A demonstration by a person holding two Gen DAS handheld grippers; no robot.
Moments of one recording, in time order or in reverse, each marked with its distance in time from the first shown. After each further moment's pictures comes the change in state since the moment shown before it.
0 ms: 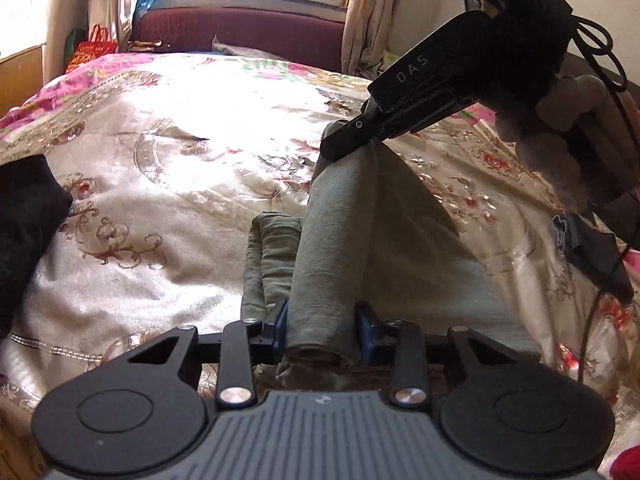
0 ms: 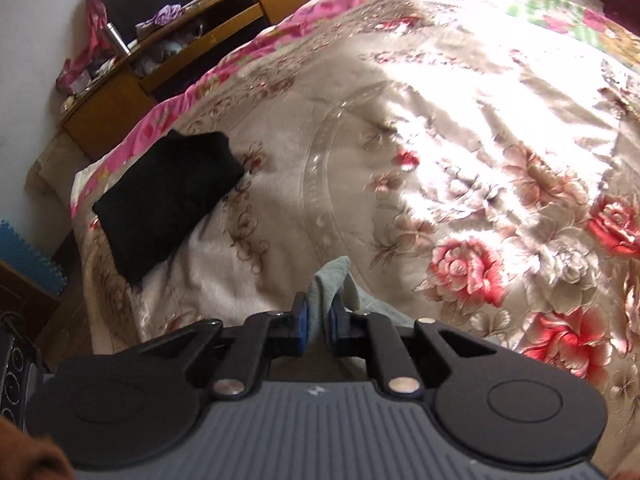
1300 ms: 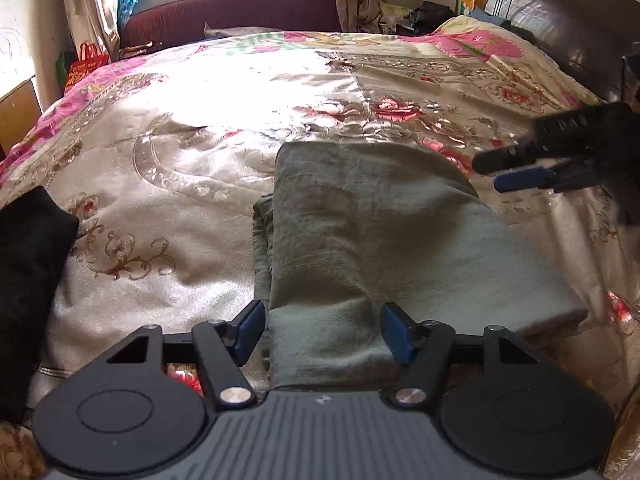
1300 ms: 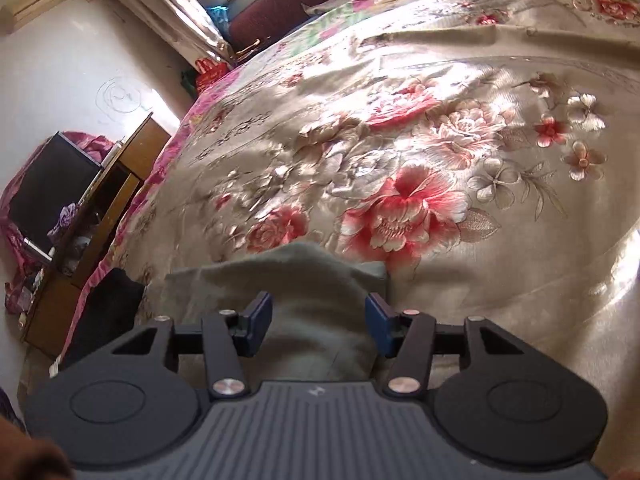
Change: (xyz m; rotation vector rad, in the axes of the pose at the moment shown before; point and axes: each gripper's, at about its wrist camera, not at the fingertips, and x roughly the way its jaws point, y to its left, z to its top) left arm 0.017 -0.029 0.005 0.201 0.088 0.135; right arm -0.062 -0.084 -0.169 0.495 -0.320 -0.054
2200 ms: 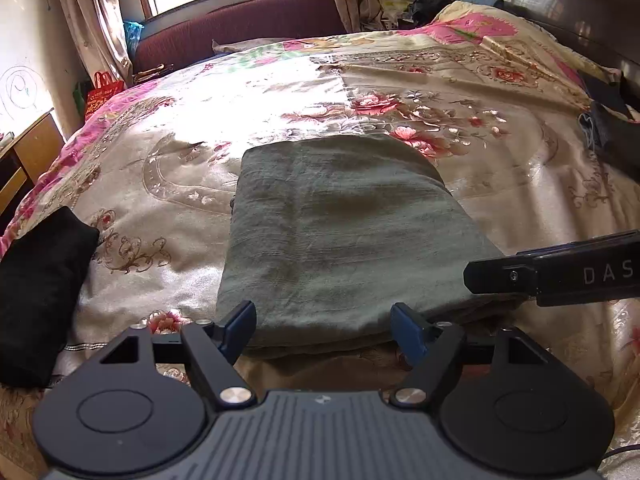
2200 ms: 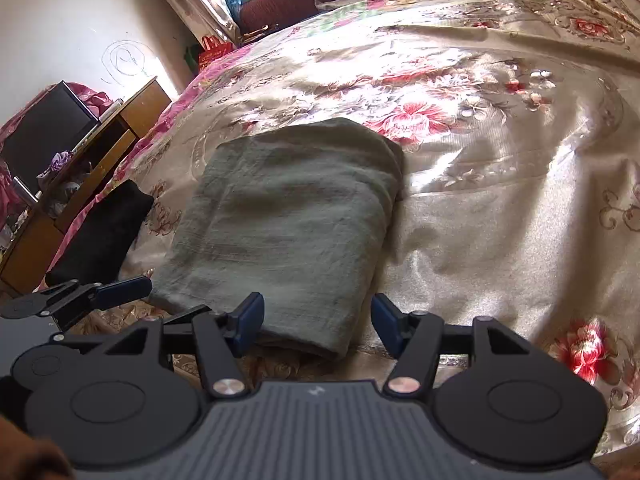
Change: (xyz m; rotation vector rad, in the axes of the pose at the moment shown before) left arm -0.031 -0.070 -0.016 0.061 0.010 0.117; right arm -0.045 0.045 -0.100 -0.037 -0.020 -0.116
